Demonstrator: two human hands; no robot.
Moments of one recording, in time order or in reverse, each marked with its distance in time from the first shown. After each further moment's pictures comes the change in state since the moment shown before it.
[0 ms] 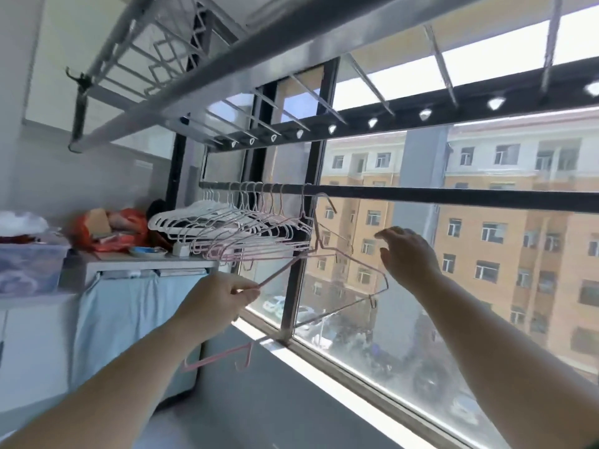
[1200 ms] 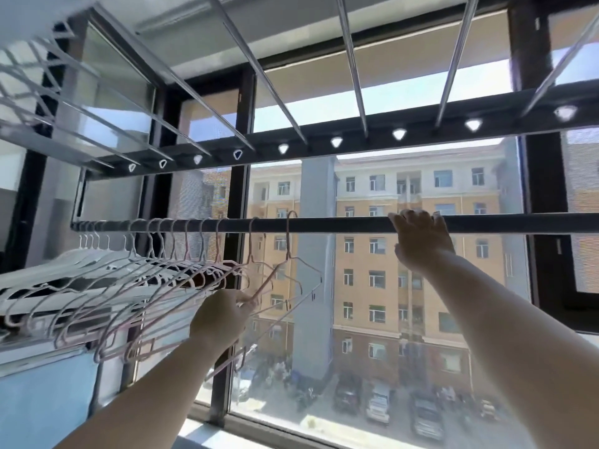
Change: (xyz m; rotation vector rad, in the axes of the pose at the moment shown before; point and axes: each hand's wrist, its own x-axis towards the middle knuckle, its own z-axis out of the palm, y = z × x) left_hand 0.221 -0.072 0.077 -0.082 -0.048 0.165; right_hand 0.115 0.027 0.021 -0.470 0.013 0.376
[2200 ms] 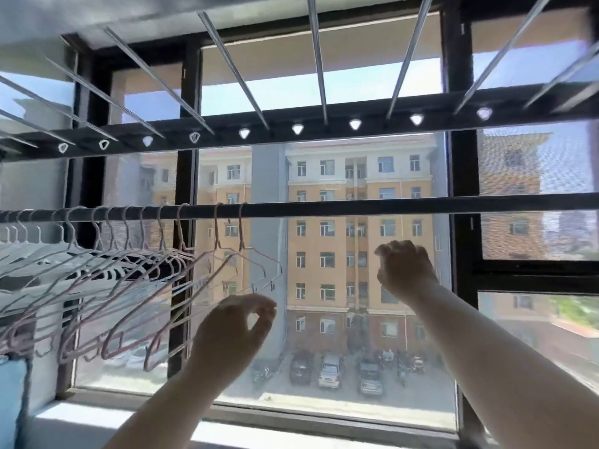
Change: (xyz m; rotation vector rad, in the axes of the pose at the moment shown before) left_hand -0.063 0.024 0.000 0.000 -0.075 0.401; right_hand -0.084 0.007 0.000 0.018 -0.129 0.113
